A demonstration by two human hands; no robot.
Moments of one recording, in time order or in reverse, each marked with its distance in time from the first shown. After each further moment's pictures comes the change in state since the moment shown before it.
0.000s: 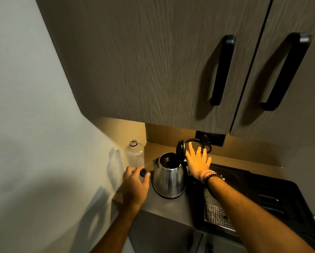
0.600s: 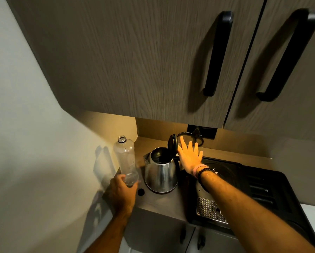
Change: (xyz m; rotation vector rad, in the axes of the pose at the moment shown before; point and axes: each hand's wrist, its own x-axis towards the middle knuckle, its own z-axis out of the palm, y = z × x) left_hand -0.026 -0.049 0.043 0.146 -0.049 -0.347; right_hand 0.006 0.002 0.003 -0.020 0.010 -0.045
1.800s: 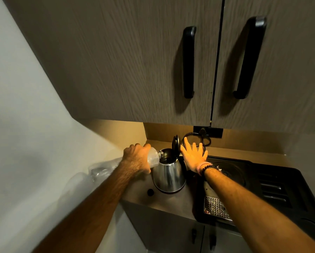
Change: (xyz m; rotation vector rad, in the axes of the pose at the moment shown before) left_hand 0.064 0.151 -0.101 0.845 -0.519 0.555; right_hand -0.001 0.004 -0.005 0.152 -0.055 0.051
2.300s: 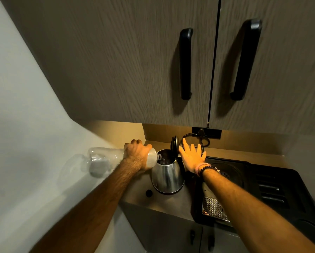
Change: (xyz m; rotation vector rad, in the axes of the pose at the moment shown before) left_hand 0.002 0.010 -0.012 0.232 0.004 0.029; right_hand -0.001 0.000 -0.001 0.035 -0.001 0.012
